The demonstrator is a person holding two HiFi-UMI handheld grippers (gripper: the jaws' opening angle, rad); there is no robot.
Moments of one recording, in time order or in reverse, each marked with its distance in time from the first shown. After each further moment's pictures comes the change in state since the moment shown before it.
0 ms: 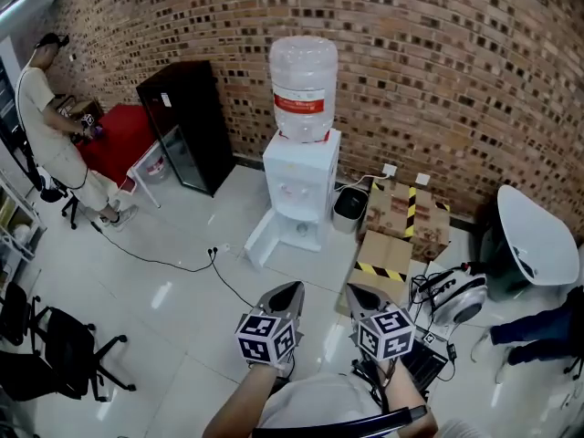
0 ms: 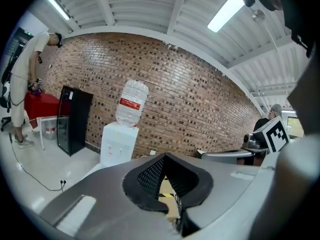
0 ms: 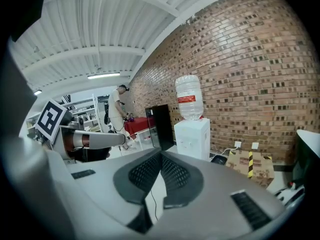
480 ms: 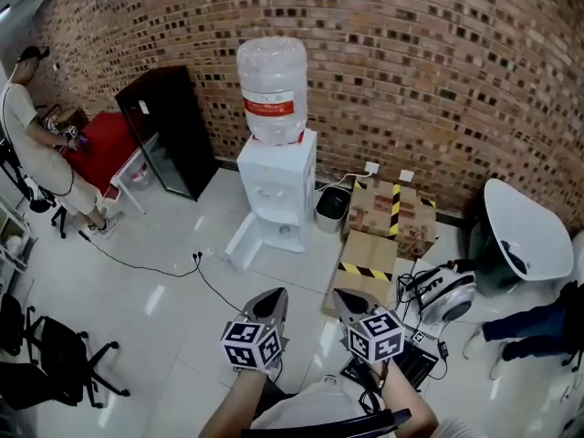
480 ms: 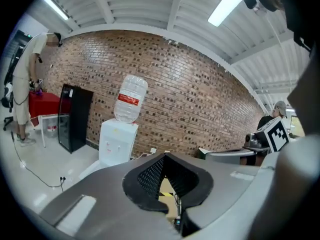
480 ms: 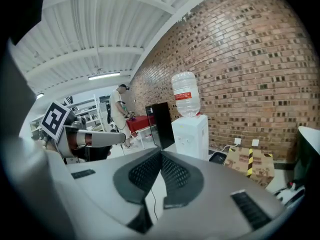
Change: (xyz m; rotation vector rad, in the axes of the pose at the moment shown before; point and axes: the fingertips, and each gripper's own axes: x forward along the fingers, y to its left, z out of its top) left arm 0.033 -0.023 -0.014 0.001 0.019 0.028; right arm -0.015 -0.046 -0.012 0.013 0.018 0.033
